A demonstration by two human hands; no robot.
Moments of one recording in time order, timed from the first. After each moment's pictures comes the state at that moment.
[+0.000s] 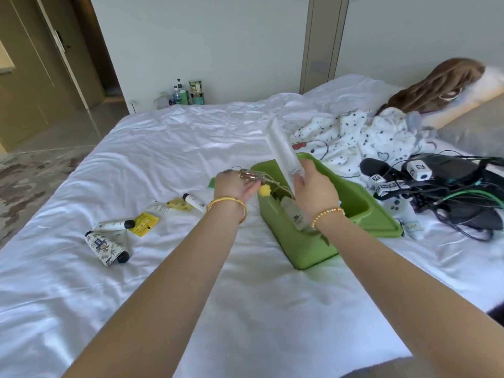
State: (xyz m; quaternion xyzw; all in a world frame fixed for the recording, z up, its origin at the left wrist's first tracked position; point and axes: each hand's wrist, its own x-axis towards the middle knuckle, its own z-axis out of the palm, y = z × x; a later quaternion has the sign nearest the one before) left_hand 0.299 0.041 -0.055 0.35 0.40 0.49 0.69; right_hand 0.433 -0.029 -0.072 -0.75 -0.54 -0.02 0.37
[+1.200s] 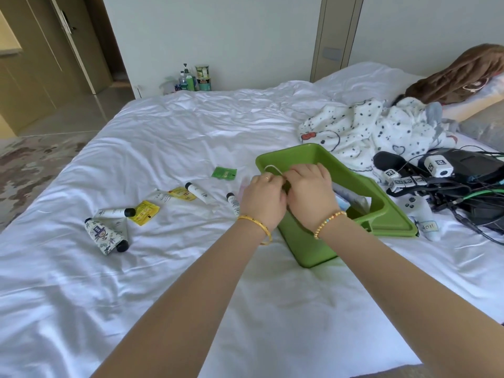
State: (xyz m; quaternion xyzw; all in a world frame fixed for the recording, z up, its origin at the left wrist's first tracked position) left_hand 0.325 0.020 -0.105 0.86 0.43 0.28 0.04; right_hand 0.427 -0.023 -0.092 -0.71 -0.65 -0.15 0.22
